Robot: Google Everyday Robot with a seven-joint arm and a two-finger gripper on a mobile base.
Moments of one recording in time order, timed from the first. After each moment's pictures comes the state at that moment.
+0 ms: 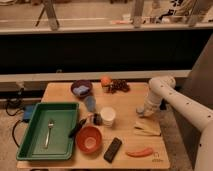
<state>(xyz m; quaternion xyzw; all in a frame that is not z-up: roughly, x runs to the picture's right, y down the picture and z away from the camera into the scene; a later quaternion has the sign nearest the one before) 0.261 0.152 0.900 -0.35 -0.05 0.04 0.93</state>
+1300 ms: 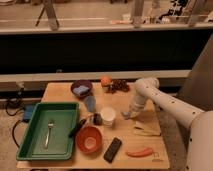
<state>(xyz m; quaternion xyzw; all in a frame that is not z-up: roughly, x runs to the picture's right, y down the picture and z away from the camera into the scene) 0.153 0.175 0.893 -0.36 -0.13 -0.05 0.92</state>
